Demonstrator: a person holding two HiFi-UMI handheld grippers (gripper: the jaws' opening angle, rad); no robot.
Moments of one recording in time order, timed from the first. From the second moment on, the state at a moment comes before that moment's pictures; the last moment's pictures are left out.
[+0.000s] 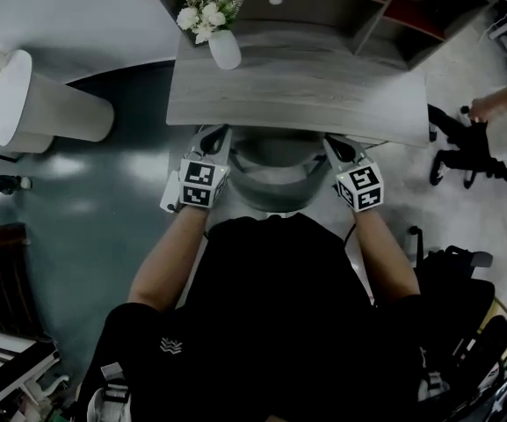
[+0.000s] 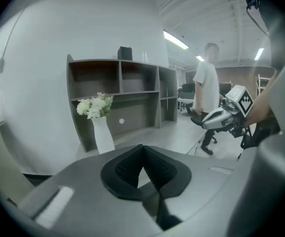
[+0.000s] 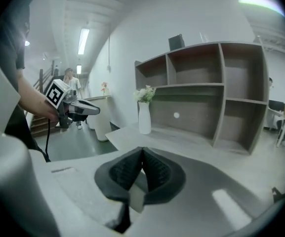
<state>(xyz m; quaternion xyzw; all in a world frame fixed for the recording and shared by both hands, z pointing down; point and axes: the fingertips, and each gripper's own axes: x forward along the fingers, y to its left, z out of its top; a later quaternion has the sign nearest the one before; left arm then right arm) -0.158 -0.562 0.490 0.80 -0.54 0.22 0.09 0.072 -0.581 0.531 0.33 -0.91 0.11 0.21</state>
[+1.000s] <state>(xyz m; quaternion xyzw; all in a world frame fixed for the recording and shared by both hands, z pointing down) -0.159 -0.566 0.504 0.81 -0.55 0.21 0.10 0.090 -0.599 0.537 0.39 -0.89 0.12 0.20</state>
